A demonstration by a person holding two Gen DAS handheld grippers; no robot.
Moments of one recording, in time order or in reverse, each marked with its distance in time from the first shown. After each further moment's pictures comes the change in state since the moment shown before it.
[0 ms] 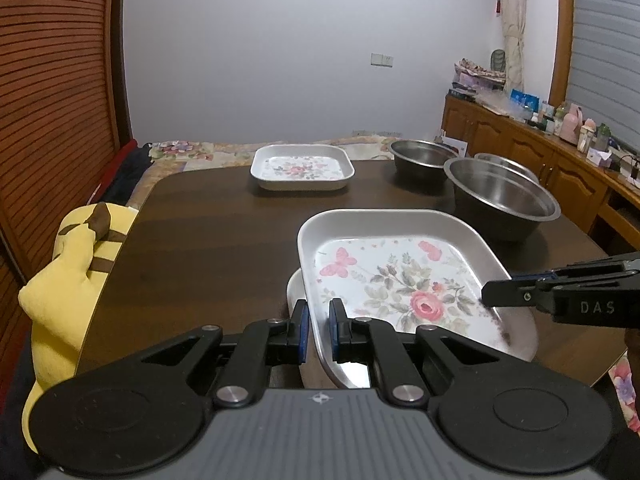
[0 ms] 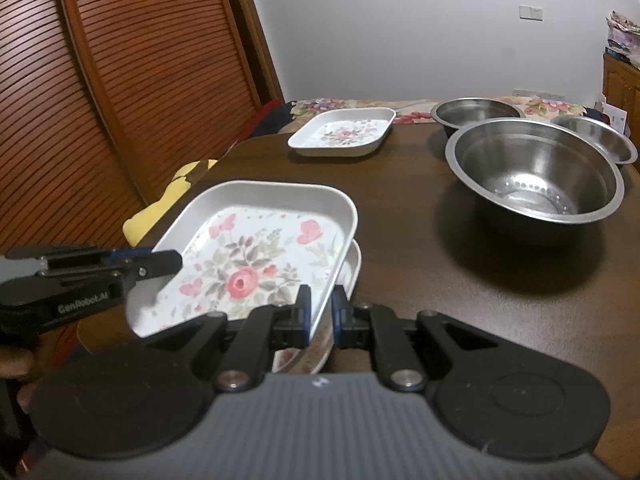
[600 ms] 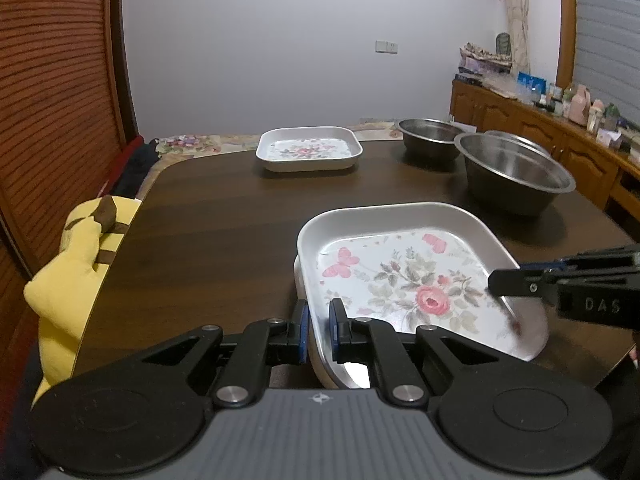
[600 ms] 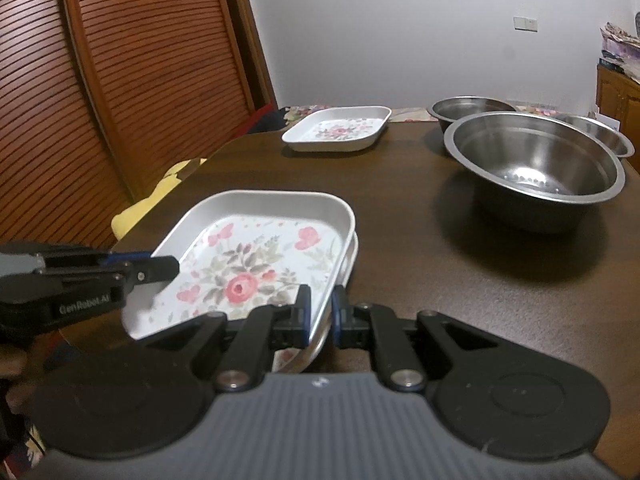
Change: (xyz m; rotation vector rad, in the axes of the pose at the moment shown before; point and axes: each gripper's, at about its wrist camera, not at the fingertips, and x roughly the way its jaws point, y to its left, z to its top) left arm 0.015 -0.005 -0.011 0.045 0.024 0.048; right arm 0.009 0.003 -0.009 -0.005 -0.028 -0.021
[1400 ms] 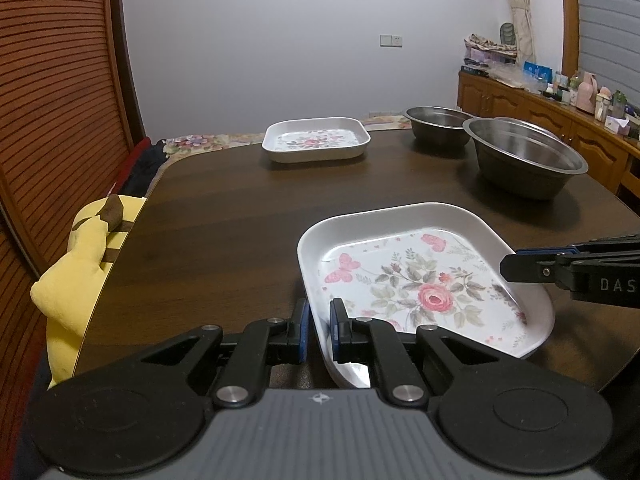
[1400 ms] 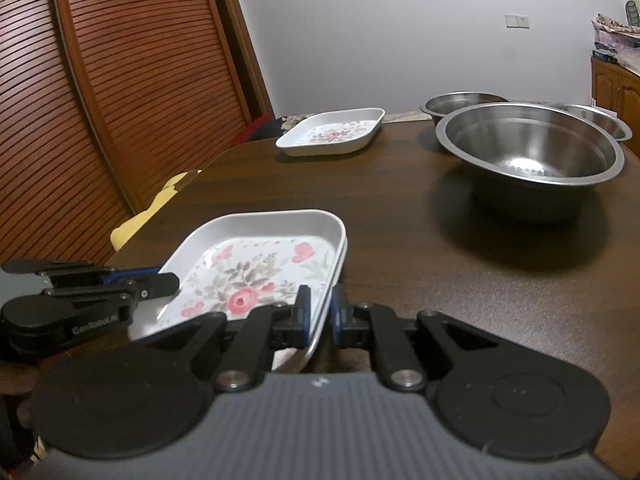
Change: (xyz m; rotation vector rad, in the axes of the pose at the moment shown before) left arm 0.008 -0.002 -0.010 0.018 0.006 0.035; right arm 0.004 -0.008 -0.010 0.031 -0.025 0.007
